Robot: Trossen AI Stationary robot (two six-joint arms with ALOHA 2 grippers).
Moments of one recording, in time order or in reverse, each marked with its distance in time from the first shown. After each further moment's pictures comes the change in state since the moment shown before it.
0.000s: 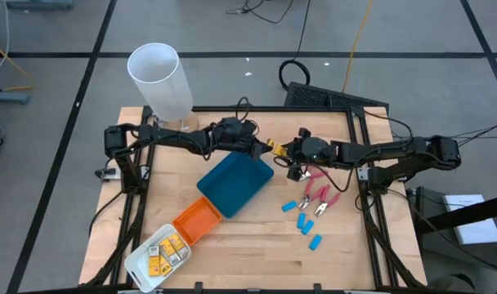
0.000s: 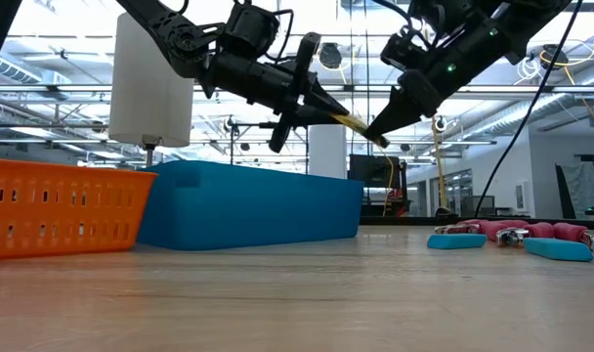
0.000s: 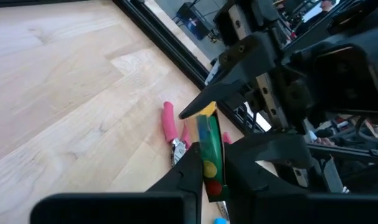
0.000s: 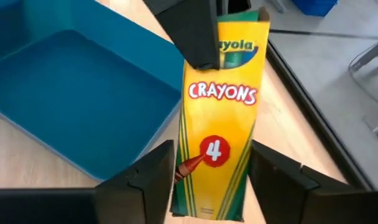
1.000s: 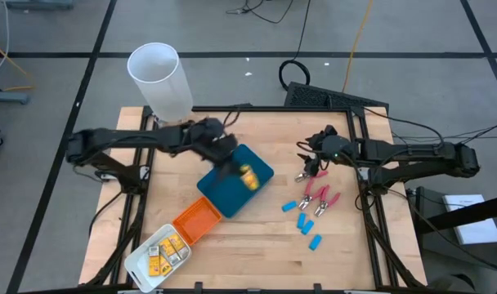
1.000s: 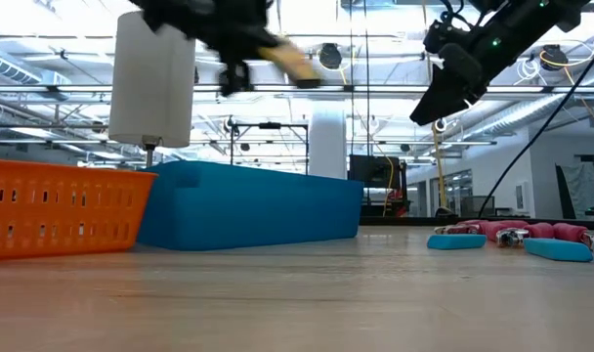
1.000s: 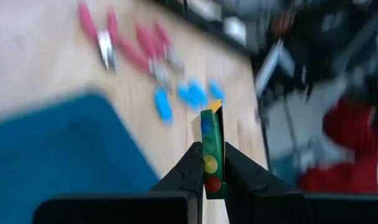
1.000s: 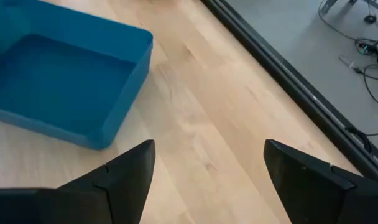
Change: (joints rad) left arm -0.086 -0.369 0.002 -0.669 0.289 0.305; right arm 0.001 -0.303 -0.001 -0.401 0.124 0.254
